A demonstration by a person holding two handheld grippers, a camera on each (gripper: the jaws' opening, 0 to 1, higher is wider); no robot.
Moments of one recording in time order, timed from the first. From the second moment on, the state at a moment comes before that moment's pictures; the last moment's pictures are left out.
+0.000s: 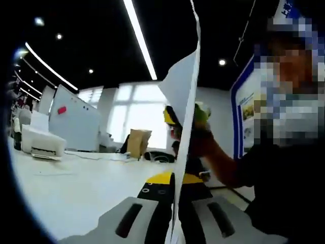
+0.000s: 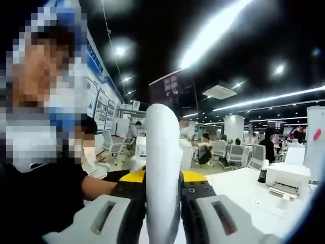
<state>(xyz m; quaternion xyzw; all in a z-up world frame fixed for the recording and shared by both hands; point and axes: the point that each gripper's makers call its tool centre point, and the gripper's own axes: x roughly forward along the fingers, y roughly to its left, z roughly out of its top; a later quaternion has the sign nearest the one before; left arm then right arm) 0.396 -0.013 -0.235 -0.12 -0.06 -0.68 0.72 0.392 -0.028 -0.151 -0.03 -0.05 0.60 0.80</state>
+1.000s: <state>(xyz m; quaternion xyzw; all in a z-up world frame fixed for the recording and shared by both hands) 0.384 0.003 -0.264 0.05 -0.04 -0.68 0.73 0.419 -0.062 -0.154 0.04 -0.04 0.57 0.82</state>
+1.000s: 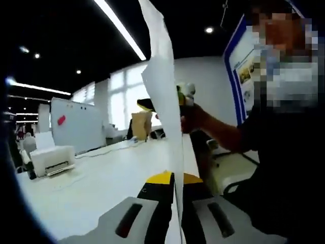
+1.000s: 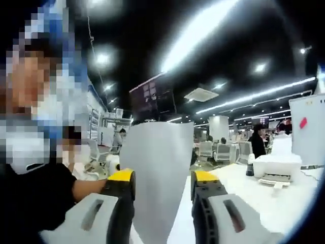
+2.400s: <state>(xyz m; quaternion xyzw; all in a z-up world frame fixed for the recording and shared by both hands) 0.424 0.009 -0.253 -0.16 0.03 -0.64 0.75 0.405 -0.062 -0.149 -0.01 -0.06 0.59 0.81</state>
